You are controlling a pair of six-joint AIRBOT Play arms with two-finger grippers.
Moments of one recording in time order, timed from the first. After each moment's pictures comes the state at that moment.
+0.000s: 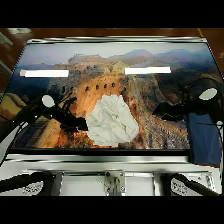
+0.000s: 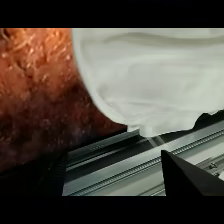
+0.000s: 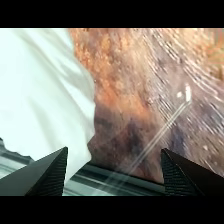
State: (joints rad) left arm -0.24 -1.37 0.90 0.99 -1.22 -1.49; right arm -0.19 -1.30 0.99 -0.98 1.31 1.33
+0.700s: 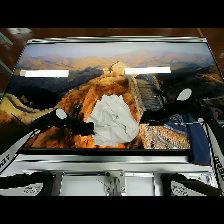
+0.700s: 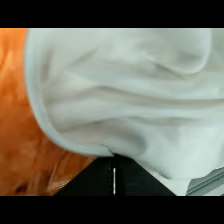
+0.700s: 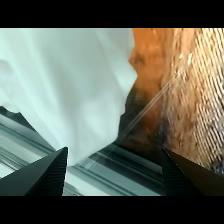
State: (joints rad) left arm -0.35 -1.45 0.77 0.79 -0.89 -1.46; right arm 0.05 -1.36 0.99 -1.01 1.33 1.32
